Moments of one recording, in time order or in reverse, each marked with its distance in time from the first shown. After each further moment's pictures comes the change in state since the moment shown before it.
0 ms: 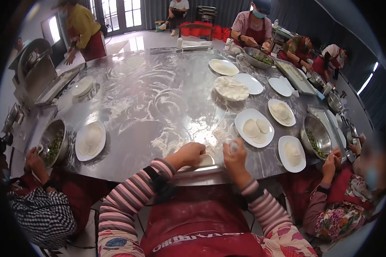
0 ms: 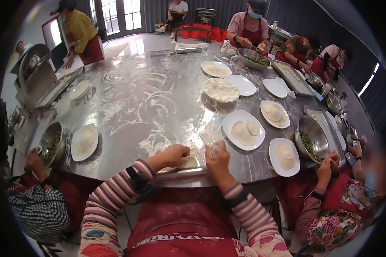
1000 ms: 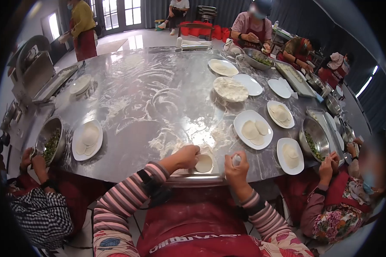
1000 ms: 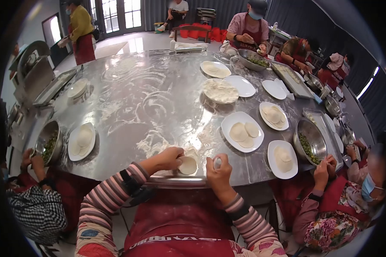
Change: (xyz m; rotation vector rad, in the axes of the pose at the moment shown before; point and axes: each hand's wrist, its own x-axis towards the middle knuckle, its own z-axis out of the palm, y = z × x) left_hand -0.009 -0.004 -0.002 -0.114 -0.013 -0.097; right_hand -0.024 -0.015 -0.022 0.124 -0.026 0.181
